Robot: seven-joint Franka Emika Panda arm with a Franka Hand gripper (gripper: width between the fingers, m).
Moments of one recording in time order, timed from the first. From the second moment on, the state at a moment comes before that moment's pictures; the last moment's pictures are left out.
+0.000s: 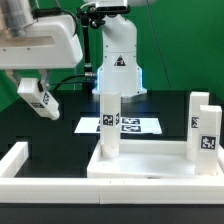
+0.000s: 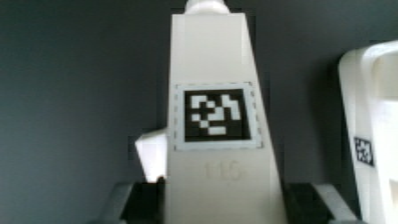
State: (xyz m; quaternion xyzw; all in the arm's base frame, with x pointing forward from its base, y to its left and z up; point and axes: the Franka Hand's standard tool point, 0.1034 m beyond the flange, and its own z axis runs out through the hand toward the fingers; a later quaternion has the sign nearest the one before) arm 0.518 -0.187 0.131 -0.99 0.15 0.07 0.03
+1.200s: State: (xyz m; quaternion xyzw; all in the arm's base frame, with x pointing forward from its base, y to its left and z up) arm 0.617 -0.114 0.179 -0.96 0.17 -0.23 -0.03
